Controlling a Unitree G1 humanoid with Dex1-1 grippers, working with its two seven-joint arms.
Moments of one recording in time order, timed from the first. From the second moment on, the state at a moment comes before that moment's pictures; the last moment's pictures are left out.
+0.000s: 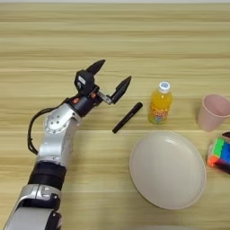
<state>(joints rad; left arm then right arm) -0.33 0.13 0.01 0.38 -0.29 -0.29 -0.71 -0.14 -0.71 0.03 0.69 0.13 -0.42 1.13</state>
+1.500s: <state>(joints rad) -0.28 0.13 0.01 0.30 -0.29 -0.31 -0.70 -0.03 -0.59 -0.19 0.04 0.56 -0.15 1.11</state>
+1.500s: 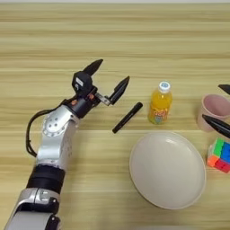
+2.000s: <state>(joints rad) -0.12 0.12 0.16 0.02 -0.41 -0.24 -0.50 -0.03 -0.45 -0.22 -0.11 0.59 -0.12 0.89</state>
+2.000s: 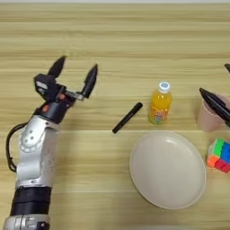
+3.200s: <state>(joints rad) 0.07 0.13 0.22 -0.13 0.02 -0.24 -0.04 -0.01 -0.20 -0.09 -0.15 0.04 -0.32 0.17</state>
